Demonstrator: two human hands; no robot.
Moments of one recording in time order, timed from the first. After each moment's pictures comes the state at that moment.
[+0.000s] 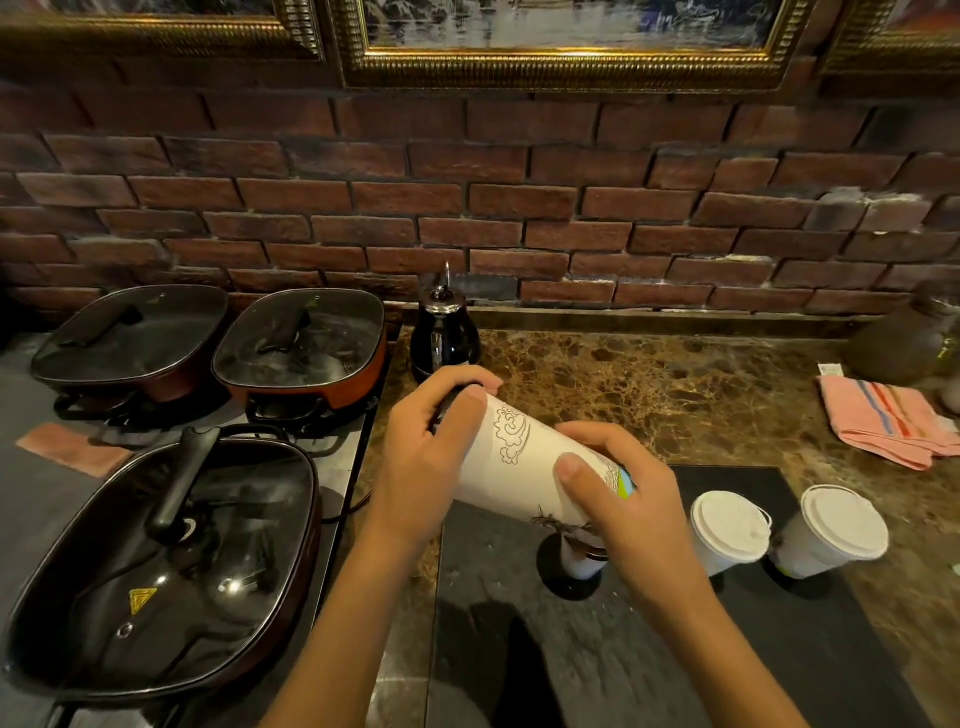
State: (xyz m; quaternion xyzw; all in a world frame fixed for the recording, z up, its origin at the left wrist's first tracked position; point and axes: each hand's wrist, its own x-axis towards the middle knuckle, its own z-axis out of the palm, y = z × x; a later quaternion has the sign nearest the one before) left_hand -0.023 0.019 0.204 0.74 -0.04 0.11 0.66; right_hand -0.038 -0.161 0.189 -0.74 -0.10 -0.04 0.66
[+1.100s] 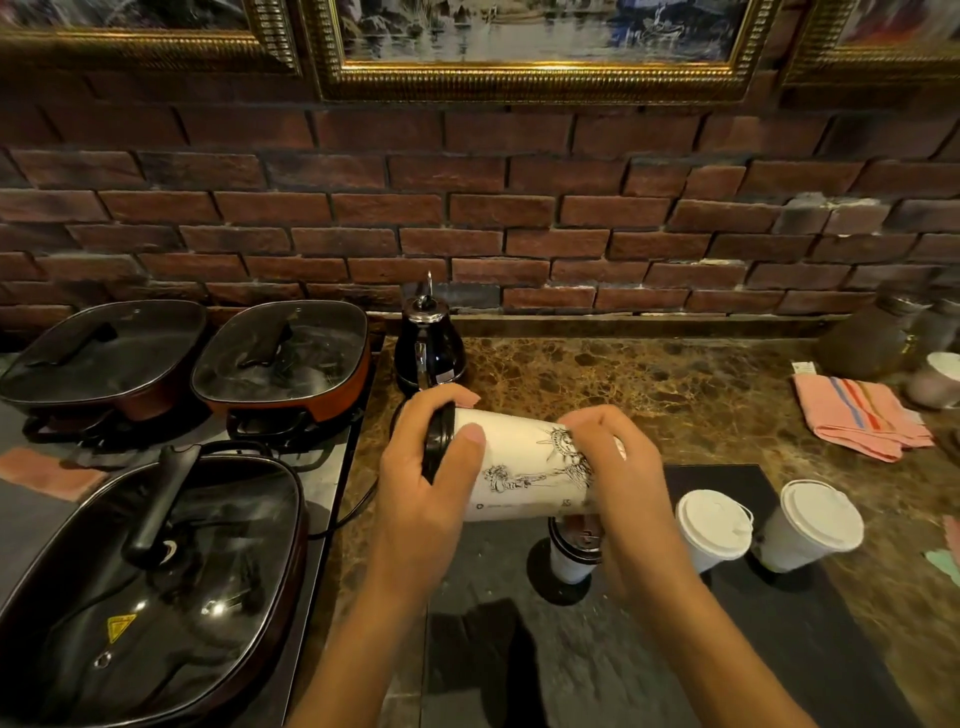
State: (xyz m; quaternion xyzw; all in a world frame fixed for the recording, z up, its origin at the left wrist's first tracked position) left_hand -0.042 0.008 0.195 0.73 -0.06 0.17 0.66; right_hand -0.027 -0.153 0.201 -0.70 0.01 -0.02 0.72
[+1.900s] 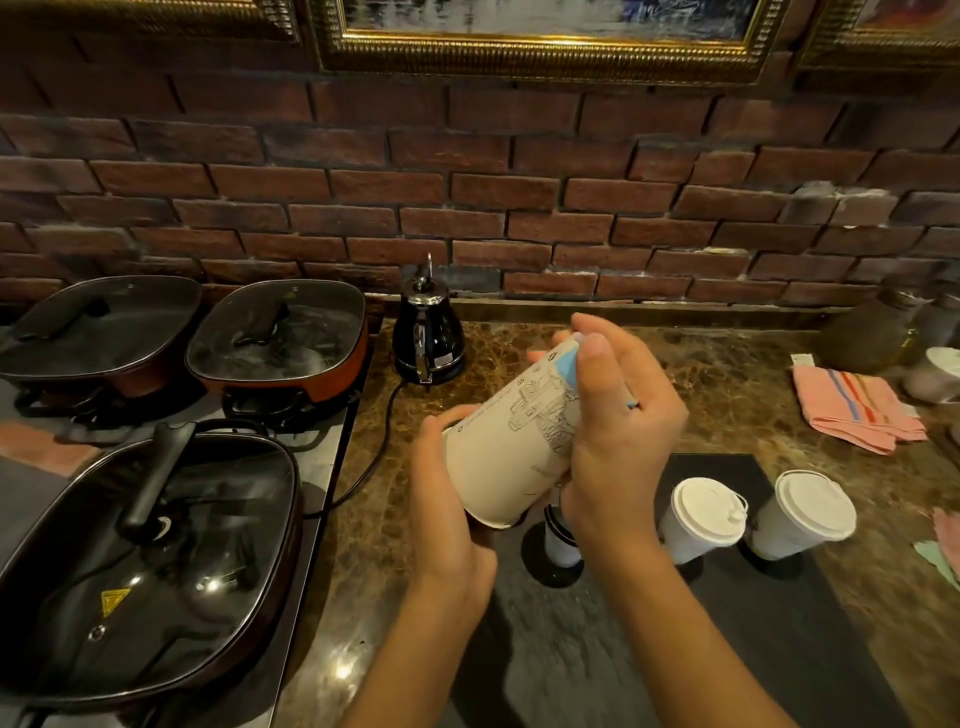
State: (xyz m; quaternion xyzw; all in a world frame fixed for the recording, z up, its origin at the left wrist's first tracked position) left_hand -0.047 -0.030 0.186 0.44 0.19 0.00 0.88; right_hand -0.015 -0.123 0.219 -0.61 -0.05 -0.24 0.76
